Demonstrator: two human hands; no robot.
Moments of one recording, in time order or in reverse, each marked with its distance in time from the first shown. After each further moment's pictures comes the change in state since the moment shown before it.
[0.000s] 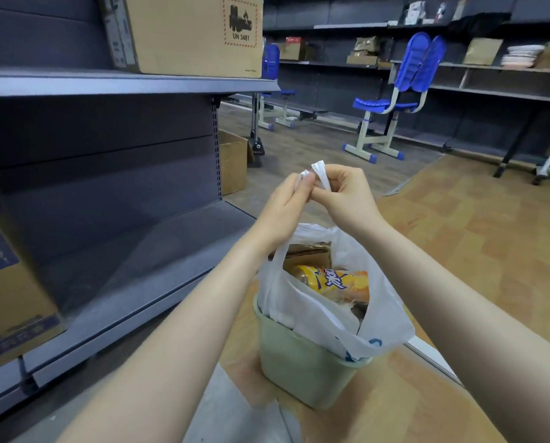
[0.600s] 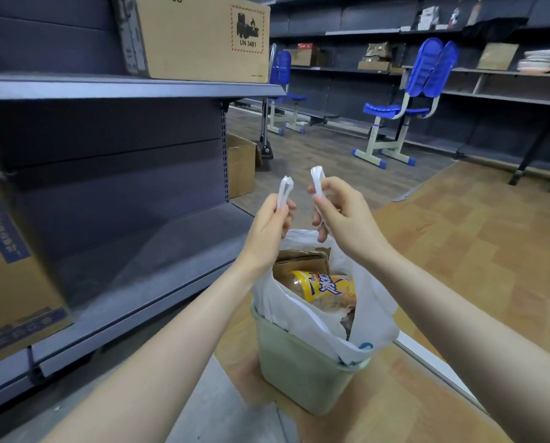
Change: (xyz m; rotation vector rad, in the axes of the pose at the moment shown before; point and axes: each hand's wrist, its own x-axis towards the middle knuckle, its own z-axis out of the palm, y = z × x) left_hand -0.034 -0.012 0.003 -0.094 0.151 -0.080; right_hand -0.027 0.009 -0.009 -0.065 -0.059 0.020
